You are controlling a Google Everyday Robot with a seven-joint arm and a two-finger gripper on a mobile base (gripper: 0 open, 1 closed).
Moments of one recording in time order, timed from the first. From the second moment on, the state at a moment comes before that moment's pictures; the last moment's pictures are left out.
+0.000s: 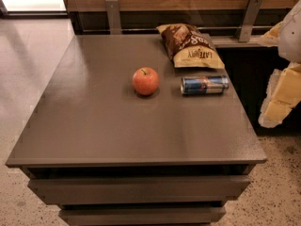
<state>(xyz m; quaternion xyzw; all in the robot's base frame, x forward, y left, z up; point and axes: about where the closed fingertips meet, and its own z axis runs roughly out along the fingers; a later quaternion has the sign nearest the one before) 0.438 -0.216 0.978 -0.60 0.78 -0.04 0.16</state>
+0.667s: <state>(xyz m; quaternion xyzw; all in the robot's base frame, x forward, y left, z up) 0.442 -0.214 0.979 -0.62 0.77 -0.04 0.16</state>
